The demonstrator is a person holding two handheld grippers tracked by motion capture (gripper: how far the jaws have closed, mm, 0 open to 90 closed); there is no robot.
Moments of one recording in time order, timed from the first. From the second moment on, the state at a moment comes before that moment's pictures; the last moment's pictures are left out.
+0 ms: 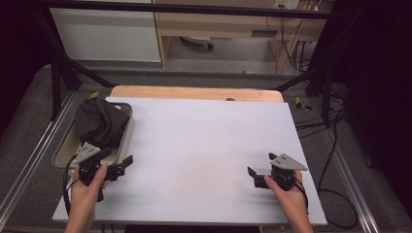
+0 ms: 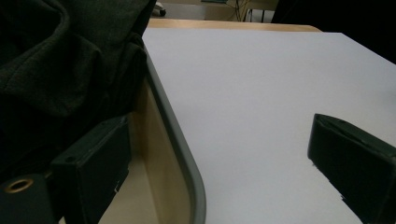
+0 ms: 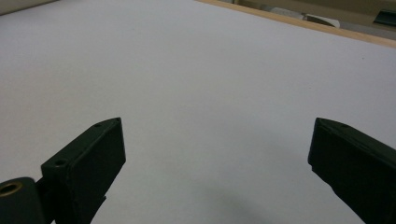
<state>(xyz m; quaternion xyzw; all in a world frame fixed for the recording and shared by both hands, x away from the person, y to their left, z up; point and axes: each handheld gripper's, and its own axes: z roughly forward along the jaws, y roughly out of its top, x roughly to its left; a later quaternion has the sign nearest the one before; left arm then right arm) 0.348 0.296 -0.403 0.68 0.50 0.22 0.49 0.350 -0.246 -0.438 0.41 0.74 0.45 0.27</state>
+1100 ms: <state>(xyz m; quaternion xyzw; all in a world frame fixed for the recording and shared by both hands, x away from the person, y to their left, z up) 0.398 0.346 -0.311 0.68 0.53 0.31 0.41 0.344 -0.236 -0.441 0.41 0.77 0.43 0.25</state>
